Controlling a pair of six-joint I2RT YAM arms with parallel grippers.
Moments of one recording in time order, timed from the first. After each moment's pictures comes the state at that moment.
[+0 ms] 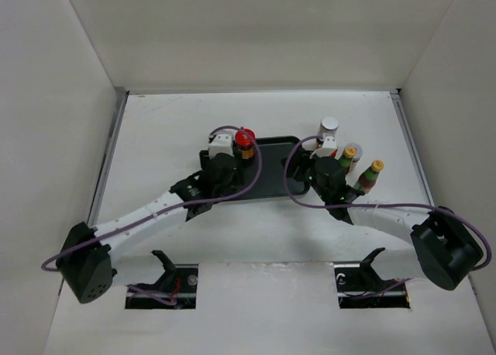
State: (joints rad) left arm -0.78 1.15 0.78 -0.20 -0.57 -0.47; right arm 0.65 1.30 0.56 0.50 0.26 0.54
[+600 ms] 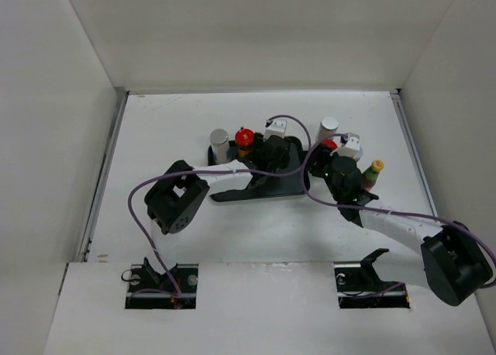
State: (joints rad) left arm -0.85 1.93 1.23 0.15 -0.51 -0.34; right arm 0.53 1.19 0.49 0.49 0.33 0.60
